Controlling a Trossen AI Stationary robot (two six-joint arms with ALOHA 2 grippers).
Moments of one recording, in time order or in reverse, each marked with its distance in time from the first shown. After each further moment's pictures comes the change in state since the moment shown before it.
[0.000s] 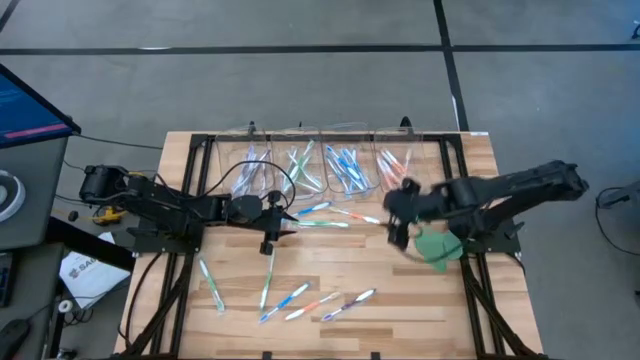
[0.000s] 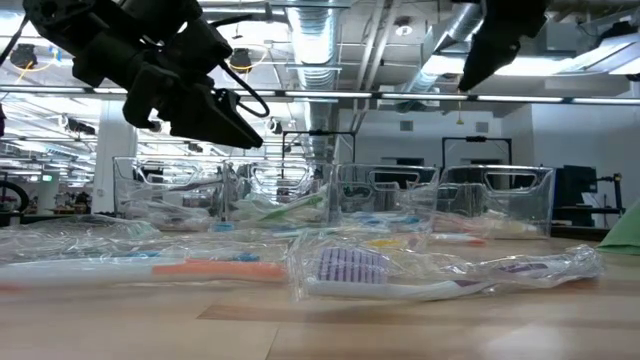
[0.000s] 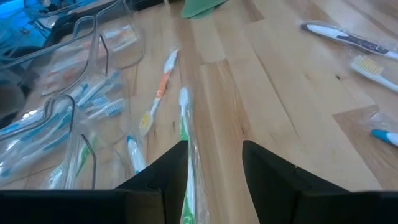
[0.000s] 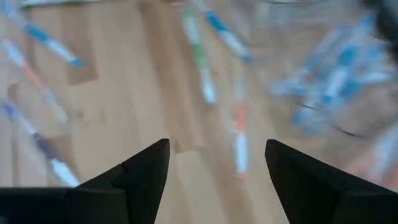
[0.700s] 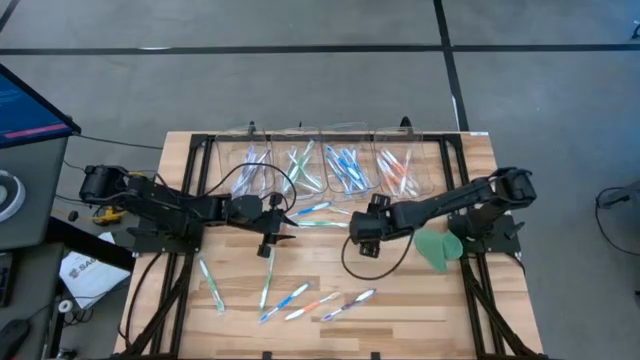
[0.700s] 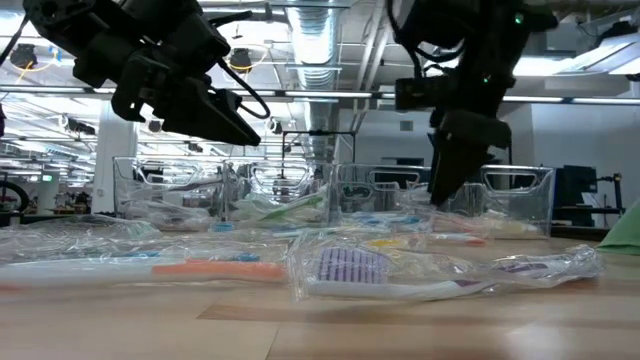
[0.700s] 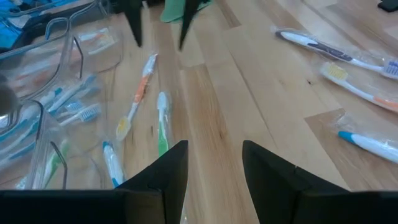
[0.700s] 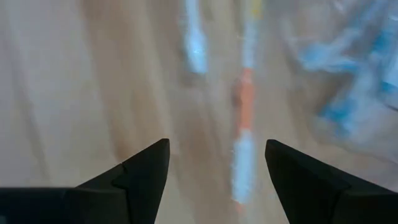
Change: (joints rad) left arm 0.000 0.000 0.000 -0.004 0.090 -0.019; right arm -0.057 0.458 -0.045 0.200 0.068 -0.104
